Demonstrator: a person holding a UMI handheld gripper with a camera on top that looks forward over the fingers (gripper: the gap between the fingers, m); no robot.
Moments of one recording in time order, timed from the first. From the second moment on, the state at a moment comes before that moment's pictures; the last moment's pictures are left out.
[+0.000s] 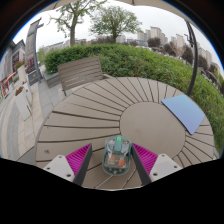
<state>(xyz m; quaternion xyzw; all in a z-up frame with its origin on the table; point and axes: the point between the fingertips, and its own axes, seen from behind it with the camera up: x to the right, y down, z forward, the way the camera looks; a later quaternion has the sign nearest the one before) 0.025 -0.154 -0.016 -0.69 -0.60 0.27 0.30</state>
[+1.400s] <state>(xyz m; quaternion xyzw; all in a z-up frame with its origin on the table) -0.095 0.250 -0.005 -0.71 -0.58 0.26 0.31</state>
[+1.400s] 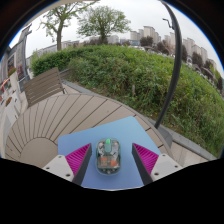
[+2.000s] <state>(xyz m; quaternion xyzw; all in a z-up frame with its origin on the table) 0.146 0.158 0.146 -0.67 -0.65 0.26 0.24</state>
